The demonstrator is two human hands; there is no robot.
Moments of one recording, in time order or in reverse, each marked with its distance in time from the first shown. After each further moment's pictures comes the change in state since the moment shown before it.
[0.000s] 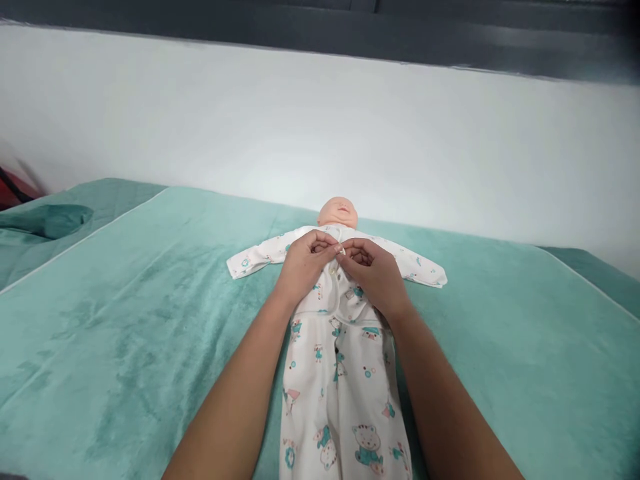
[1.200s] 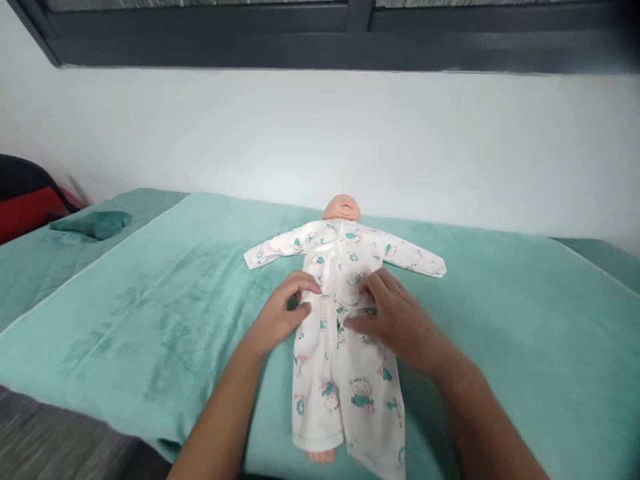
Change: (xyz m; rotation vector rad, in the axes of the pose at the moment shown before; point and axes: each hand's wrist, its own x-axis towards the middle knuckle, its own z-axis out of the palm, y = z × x) left_hand -0.103 -0.003 -0.042 0.325 -0.194 0.127; right_hand -0.091 -0.010 -0.036 -0.686 -0.232 -0.217
